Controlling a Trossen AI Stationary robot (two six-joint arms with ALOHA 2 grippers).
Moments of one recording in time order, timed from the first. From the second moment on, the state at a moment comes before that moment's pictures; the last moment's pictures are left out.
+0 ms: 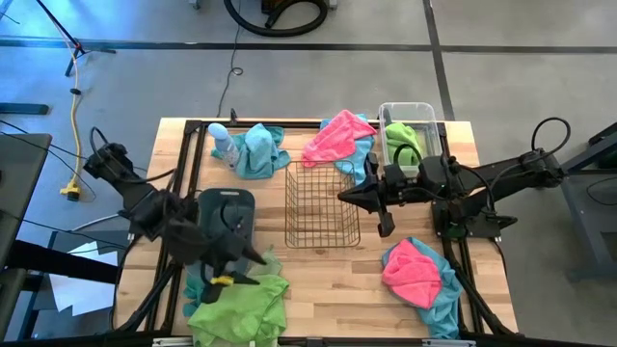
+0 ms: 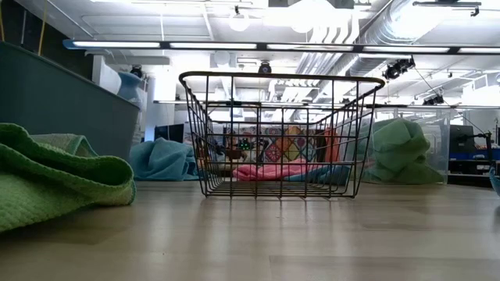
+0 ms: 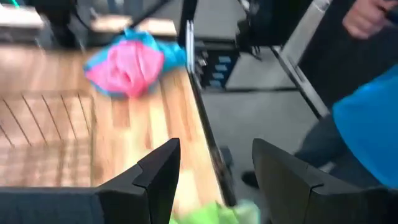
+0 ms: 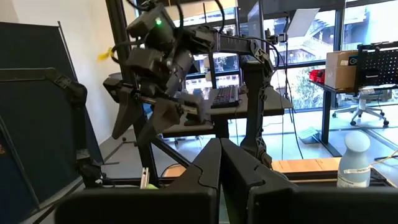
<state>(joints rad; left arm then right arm) -0.68 1.35 1.52 -0.71 -0.27 -0.42 0.22 1.14 1.03 0.21 0.07 0.10</state>
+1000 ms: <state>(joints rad) -0.87 1.67 1.52 -1.00 0.00 -0.49 0.22 1.14 1.03 0.16 0.16 0.11</state>
